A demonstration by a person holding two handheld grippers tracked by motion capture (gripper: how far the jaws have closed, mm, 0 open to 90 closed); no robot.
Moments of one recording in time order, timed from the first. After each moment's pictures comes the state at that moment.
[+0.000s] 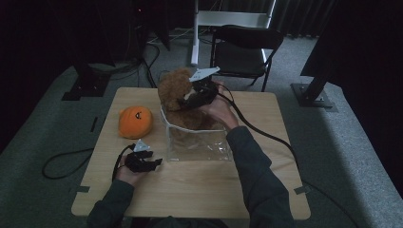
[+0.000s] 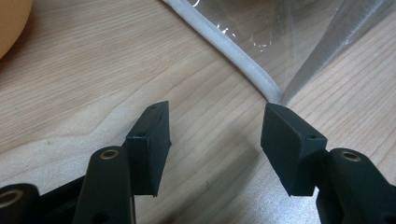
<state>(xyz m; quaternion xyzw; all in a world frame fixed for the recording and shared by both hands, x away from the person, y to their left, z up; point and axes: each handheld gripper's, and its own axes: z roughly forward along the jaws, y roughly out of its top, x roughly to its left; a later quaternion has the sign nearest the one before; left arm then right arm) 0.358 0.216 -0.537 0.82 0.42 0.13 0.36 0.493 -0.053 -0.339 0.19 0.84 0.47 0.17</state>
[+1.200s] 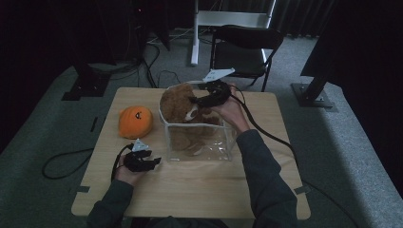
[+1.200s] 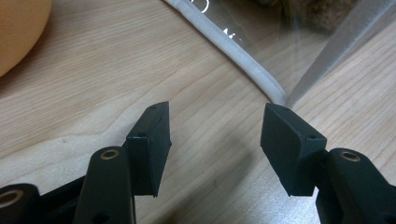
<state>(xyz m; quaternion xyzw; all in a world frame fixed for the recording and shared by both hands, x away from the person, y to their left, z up) 0.357 0.220 -0.534 0.81 0.43 0.14 0.36 0.485 -0.091 -0.336 0.21 0.84 0.48 0.17</state>
